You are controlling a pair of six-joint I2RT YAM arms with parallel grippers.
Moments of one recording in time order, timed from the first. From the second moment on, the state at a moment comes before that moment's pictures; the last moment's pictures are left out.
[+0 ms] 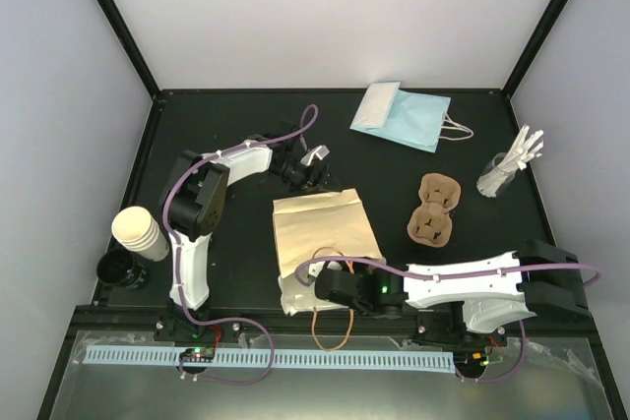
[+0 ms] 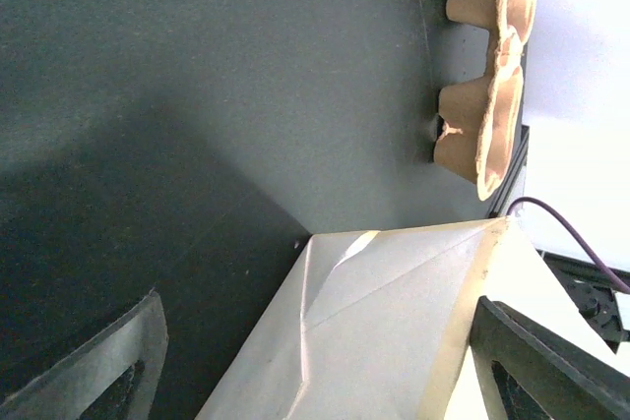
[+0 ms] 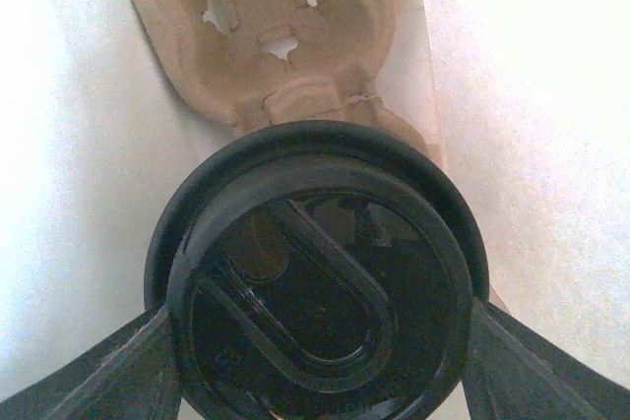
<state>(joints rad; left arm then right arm) -0.44 2.06 1.39 -0.55 0.90 -0.32 1.47 1.34 0.73 -0.38 0.86 -0.33</state>
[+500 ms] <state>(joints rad) -0.46 2.13 1.43 -0.54 1.01 -0.30 1.41 1.34 0.71 -0.29 0.87 -0.36</state>
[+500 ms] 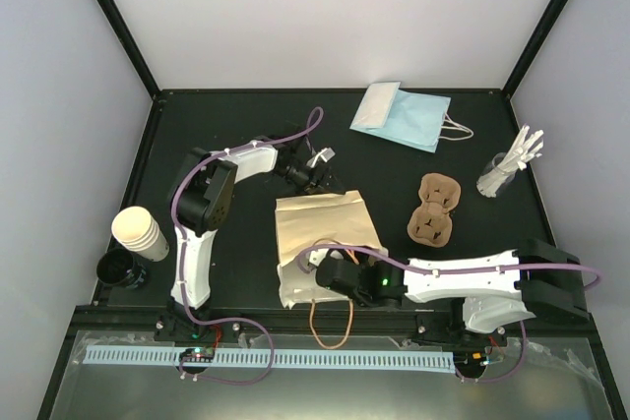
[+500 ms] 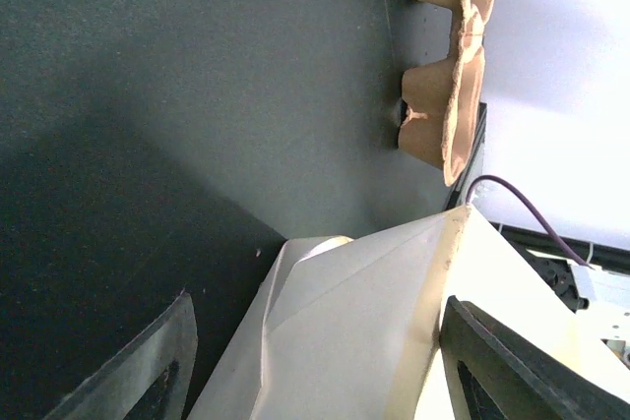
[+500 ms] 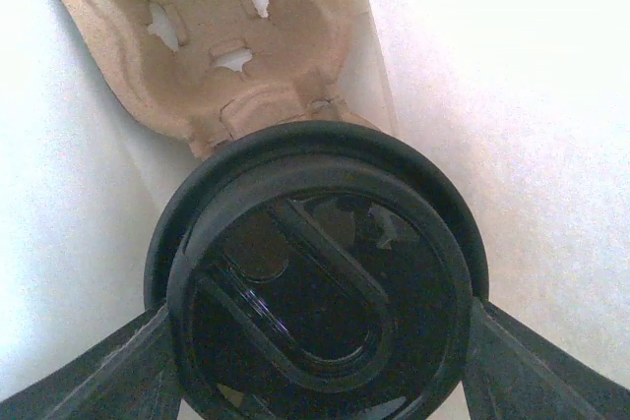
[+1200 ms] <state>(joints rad) -0.46 2.13 1.40 -0.52 1.06 -0.30 1.39 1.34 0.74 -0.35 0.83 -0.23</state>
